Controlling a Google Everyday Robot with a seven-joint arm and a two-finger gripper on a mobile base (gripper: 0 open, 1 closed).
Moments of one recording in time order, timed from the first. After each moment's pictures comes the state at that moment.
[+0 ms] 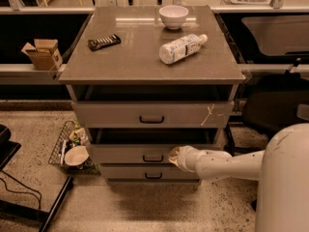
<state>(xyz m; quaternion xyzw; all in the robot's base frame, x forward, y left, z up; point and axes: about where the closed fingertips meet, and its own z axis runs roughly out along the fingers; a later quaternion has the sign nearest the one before) 0.617 -0.086 0.435 -0.55 0.73 0.01 0.40</state>
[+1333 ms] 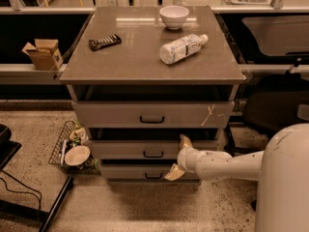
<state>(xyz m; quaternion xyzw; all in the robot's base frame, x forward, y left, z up) 0.617 -0.086 0.435 -0.55 0.73 0.01 0.40</state>
